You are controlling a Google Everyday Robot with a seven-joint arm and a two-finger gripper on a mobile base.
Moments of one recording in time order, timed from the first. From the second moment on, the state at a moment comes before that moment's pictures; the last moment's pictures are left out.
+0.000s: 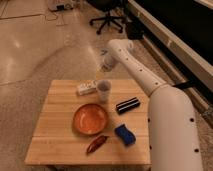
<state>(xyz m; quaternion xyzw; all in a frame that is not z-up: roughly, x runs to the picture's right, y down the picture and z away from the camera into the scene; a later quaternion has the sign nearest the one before) -0.040 -0.106 0.895 0.14 -0.25 -0.91 0.30</state>
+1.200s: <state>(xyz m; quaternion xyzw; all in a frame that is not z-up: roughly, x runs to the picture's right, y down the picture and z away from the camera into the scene) -0.133 -0.054 0.965 0.13 -0.32 -0.92 0.17</state>
